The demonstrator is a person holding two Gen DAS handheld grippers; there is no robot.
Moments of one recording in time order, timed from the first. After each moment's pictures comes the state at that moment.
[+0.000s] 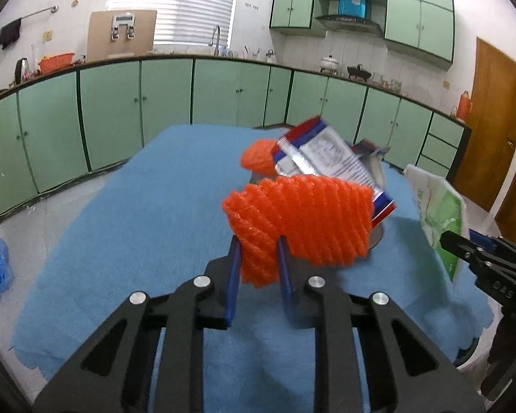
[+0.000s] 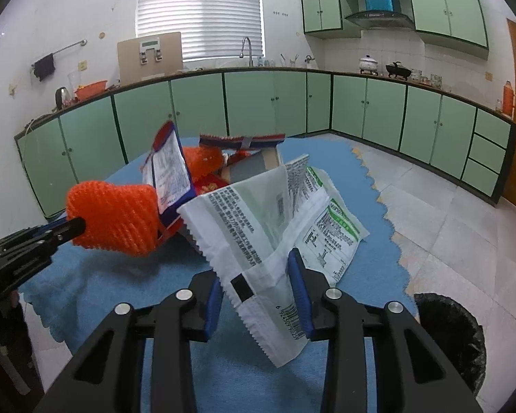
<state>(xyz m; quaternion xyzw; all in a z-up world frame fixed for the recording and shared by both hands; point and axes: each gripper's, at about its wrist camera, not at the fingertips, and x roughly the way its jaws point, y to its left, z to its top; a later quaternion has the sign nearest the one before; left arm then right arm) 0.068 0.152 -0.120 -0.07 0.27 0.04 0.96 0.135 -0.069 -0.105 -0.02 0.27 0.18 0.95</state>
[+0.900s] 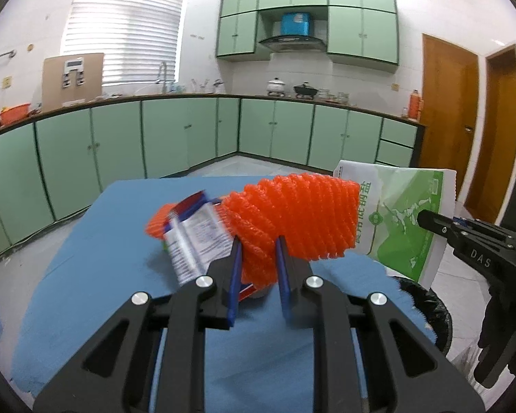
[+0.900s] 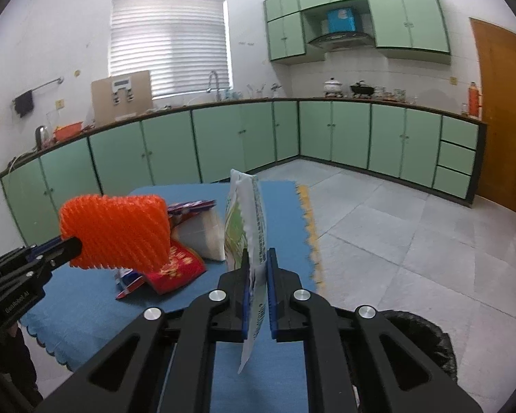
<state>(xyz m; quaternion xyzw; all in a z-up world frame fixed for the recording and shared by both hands) 0.077 0.048 -0.063 -0.02 0.21 -0.06 0.98 0.120 -0.157 -0.052 0.02 0.21 0.11 0.97</state>
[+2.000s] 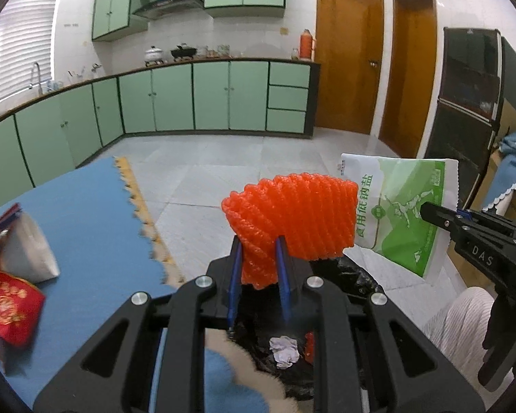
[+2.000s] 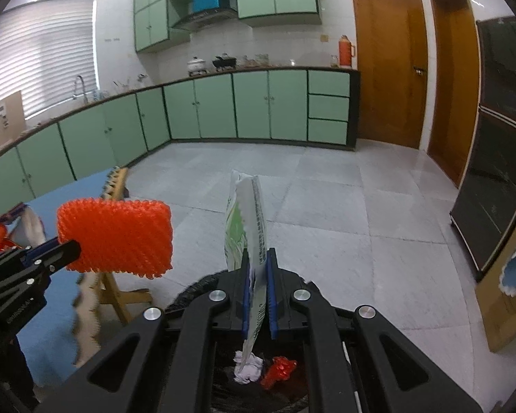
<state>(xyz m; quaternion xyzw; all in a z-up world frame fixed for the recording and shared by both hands) 0.169 -0.188 -0.133 0.06 0.28 -0.27 0.92 0.104 -0.353 -0.114 0.09 0.28 -0.14 0.95</state>
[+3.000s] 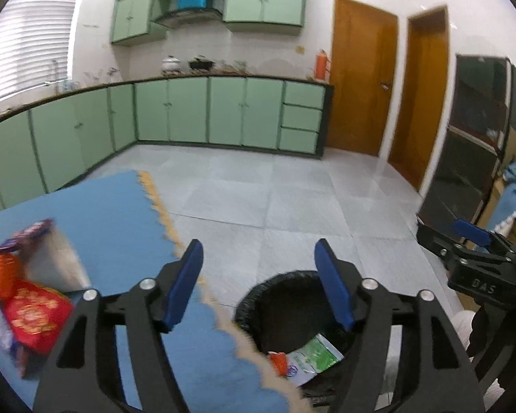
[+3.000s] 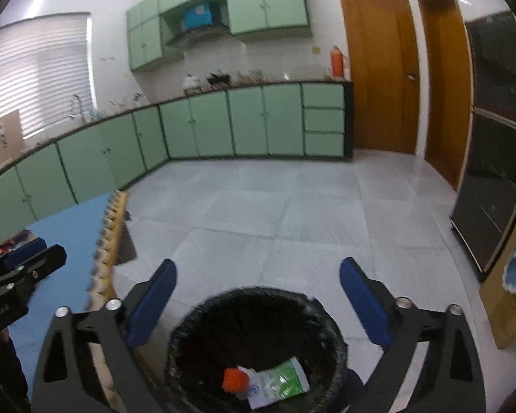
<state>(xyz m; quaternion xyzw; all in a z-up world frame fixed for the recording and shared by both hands) 0.165 -0.133 -0.095 0.02 0.25 -0.24 0.94 0.099 -0.333 -0.075 0.09 0.22 -0.12 0.96</state>
